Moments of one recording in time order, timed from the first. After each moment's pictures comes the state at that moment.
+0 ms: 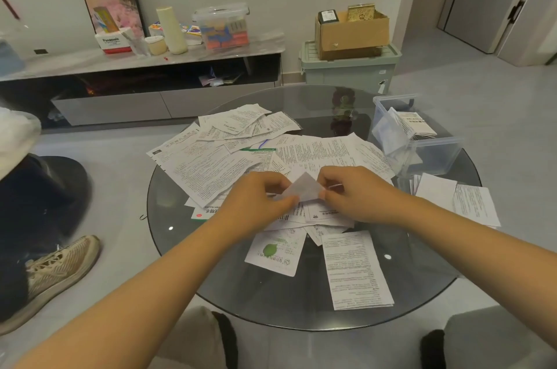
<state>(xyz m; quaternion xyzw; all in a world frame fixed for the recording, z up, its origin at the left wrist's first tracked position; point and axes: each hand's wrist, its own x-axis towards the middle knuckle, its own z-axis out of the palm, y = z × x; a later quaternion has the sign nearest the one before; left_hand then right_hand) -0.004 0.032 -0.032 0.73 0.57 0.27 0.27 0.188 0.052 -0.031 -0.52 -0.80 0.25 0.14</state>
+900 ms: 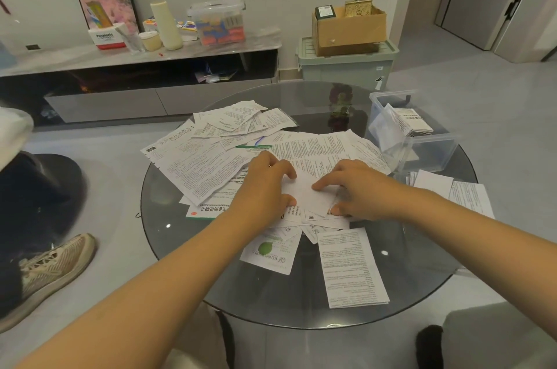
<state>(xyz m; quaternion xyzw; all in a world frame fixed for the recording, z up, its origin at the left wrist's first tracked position) 0.015 0.054 -0.046 0.75 0.61 0.18 0.16 0.199 0.062 -0.031 -0.53 -0.83 0.19 0.00</state>
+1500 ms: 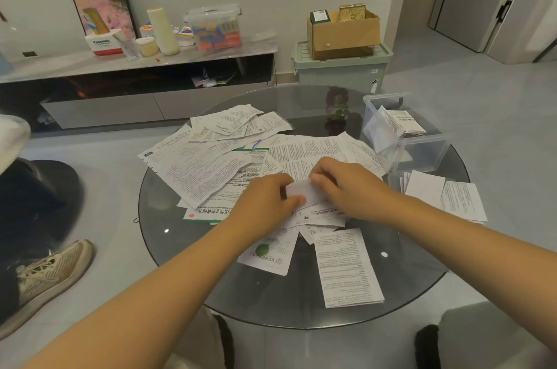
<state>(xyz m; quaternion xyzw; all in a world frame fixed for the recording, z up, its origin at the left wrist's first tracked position) 0.022 0.042 -0.041 0.74 0.61 0.19 0.21 0.191 0.053 -0.032 -0.53 -0.80 0.22 0.18</state>
